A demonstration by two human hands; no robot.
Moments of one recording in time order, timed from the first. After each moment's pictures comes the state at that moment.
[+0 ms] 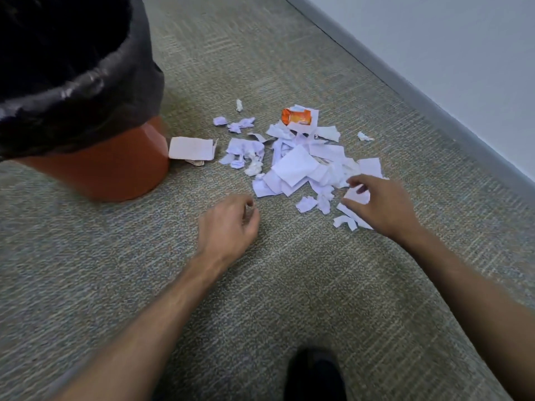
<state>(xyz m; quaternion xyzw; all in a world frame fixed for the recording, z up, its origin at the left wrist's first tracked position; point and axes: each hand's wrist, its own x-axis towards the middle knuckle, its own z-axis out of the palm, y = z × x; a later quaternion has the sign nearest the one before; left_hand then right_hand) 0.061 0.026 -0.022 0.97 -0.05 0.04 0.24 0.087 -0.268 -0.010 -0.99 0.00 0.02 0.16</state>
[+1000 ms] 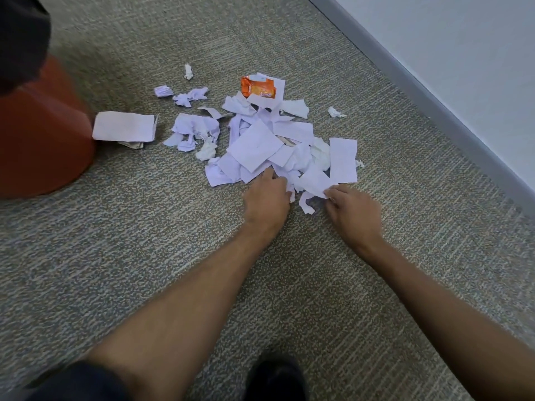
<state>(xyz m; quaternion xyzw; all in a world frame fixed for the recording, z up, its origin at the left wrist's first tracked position) 0.120 -0.124 -0.091 0.96 -0.08 -0.08 0.24 0.075 -0.298 -0.078 -1.00 -0.02 -0.04 0.05</state>
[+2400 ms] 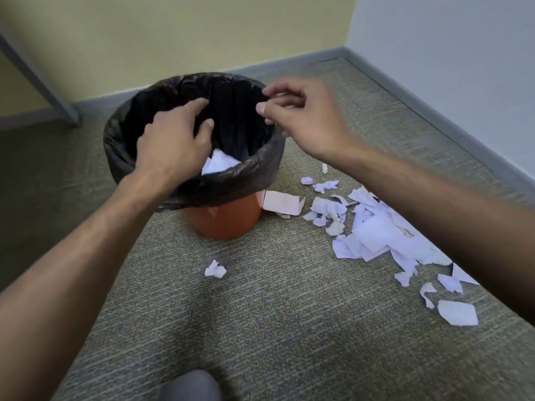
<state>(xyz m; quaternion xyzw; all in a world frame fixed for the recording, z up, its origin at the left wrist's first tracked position) 0.143 0.224 0.171 0.96 0.11 0.18 0.17 0.212 0.033 0.173 -0.79 -0.21 -0.03 0.57</state>
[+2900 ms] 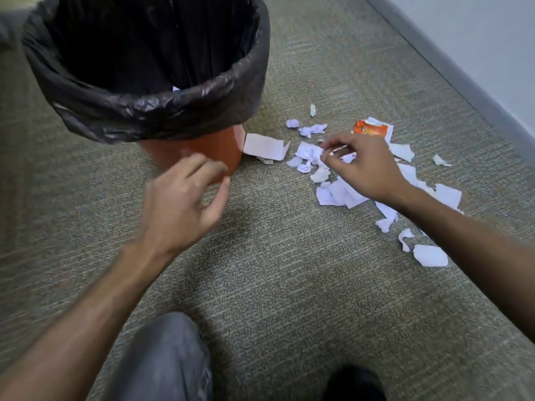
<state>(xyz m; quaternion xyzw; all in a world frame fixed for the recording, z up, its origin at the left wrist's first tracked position) 0.039 0.179 0.055 0.95 -0.10 0.23 0.16 0.165 -0.101 0.041 -0.92 -0.19 0.01 0.34</state>
